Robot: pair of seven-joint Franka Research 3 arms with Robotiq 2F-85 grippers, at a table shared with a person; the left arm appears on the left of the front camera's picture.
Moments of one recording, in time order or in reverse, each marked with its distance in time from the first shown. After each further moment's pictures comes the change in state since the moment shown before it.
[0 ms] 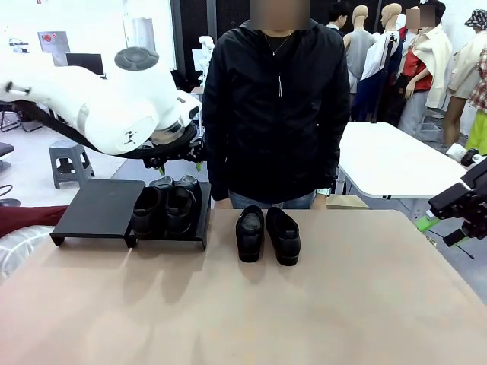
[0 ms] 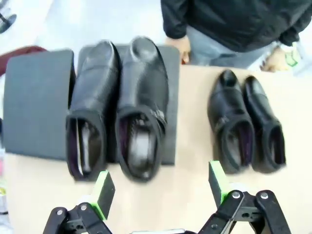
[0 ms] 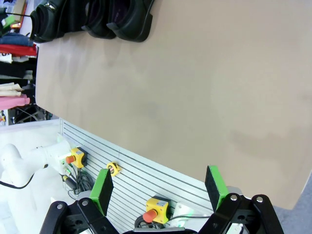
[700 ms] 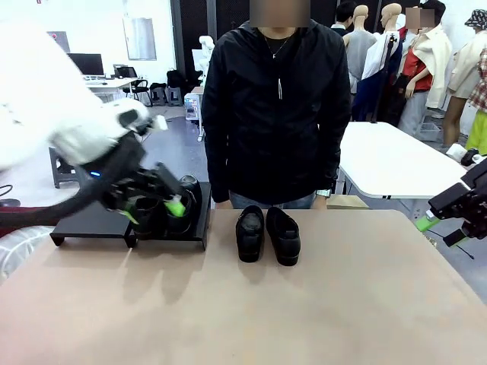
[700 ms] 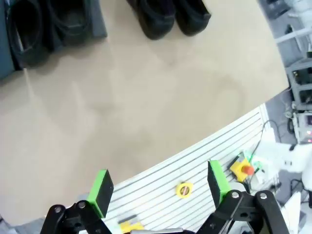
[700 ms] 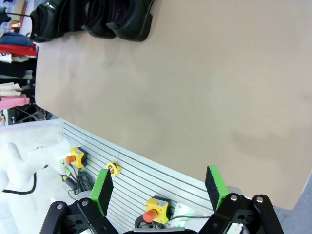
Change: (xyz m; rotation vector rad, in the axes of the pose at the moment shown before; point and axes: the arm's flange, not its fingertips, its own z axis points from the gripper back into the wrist) left arm -0.116 0.089 0.129 -0.404 0.290 -0.228; right arm 0.000 0.000 0.000 0.000 0.000 0.000
